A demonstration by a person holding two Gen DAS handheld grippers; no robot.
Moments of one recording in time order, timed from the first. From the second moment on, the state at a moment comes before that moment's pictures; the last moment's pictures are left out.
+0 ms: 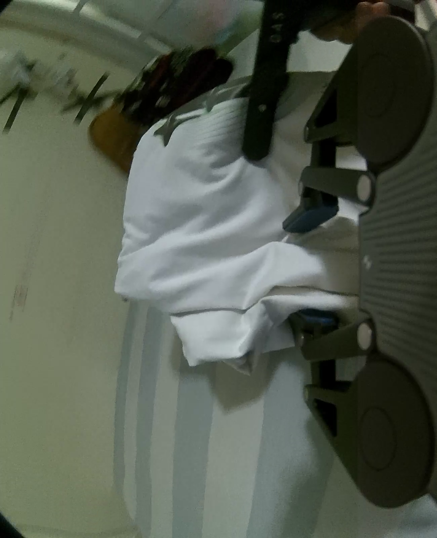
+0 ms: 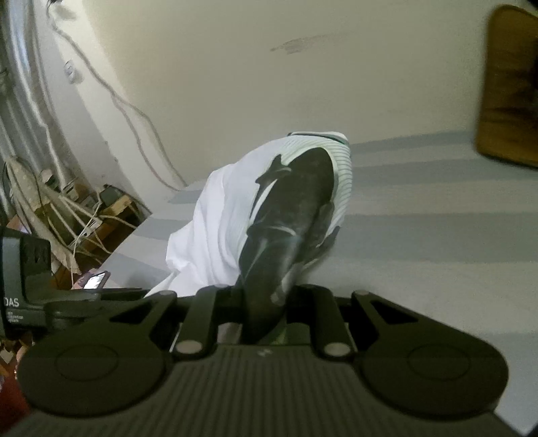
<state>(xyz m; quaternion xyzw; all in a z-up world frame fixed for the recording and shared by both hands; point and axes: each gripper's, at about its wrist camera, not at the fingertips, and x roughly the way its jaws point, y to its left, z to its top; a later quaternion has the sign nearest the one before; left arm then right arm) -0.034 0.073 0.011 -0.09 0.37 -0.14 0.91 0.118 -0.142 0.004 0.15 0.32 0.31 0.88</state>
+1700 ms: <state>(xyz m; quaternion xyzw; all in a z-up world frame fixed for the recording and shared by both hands) -0.030 0.052 -0.007 0.00 0.35 -0.21 0.91 0.096 -0.189 -0.037 0.23 0.30 0.33 0.86</state>
